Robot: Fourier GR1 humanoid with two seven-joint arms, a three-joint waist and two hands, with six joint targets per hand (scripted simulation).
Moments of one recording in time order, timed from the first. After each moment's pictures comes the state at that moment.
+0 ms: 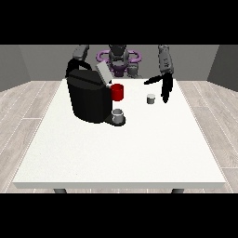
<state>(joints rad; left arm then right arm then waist) -0.43 0.32 0.12 -0.98 -0.22 -0.11 -0.08 -0.16 -0.02 -0.03 -1.50 0.01 -0.13 -0.04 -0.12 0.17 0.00</state>
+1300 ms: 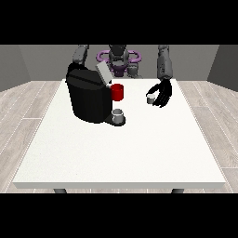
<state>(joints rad) -0.54 0.33 0.03 -0.68 -0.53 0.08 -0.19 -0.22 -0.02 -0.04 -1.37 0.02 -0.16 -0.06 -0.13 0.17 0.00</state>
